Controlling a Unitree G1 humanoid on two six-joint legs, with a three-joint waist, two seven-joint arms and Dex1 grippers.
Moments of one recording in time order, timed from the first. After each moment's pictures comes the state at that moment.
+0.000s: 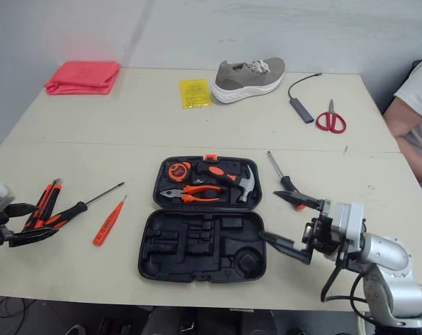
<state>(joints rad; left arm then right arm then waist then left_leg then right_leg) 0.06 1.20 0.41 0.17 -0.37 0.49 -1.07 0.08 -0.59 -0.19 -0.34 0.65 -0.06 1.20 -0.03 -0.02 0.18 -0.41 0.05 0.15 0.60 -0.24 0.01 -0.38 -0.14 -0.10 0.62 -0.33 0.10</state>
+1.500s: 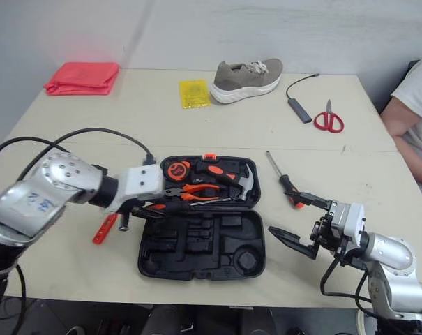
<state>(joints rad) -0.72 0.96 -0.44 -0.46 -0.21 0.95 -1.03 0.04 -0.62 -0.24 -0.16 0.56 -0.14 1.19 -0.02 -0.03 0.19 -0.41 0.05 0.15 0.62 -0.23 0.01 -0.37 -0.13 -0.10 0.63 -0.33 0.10</state>
